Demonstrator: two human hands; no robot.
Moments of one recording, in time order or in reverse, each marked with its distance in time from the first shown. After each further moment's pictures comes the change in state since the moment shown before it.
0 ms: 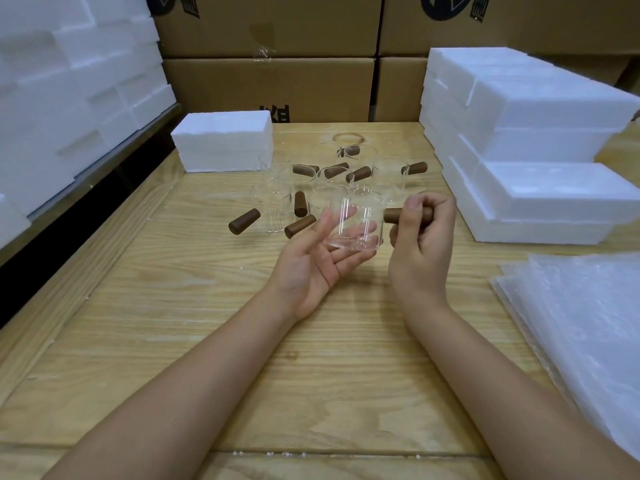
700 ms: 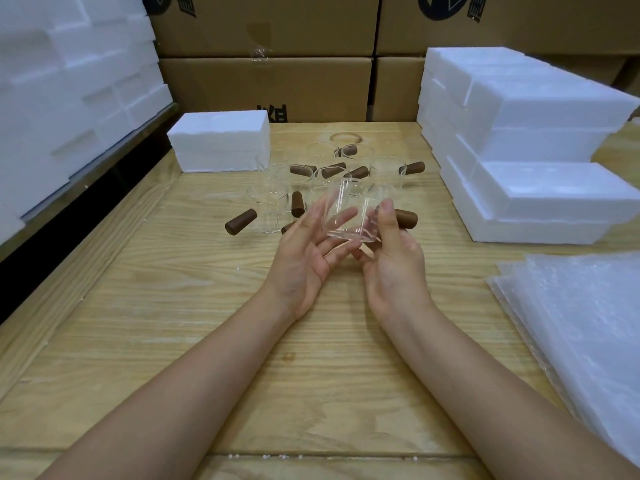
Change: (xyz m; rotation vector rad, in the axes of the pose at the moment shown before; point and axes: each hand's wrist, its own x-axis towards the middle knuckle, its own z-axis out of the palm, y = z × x) left_hand 0.002 0.000 -0.001 0.119 0.091 0.152; right_hand -0.007 -0.003 0.017 0.536 -0.036 0.693
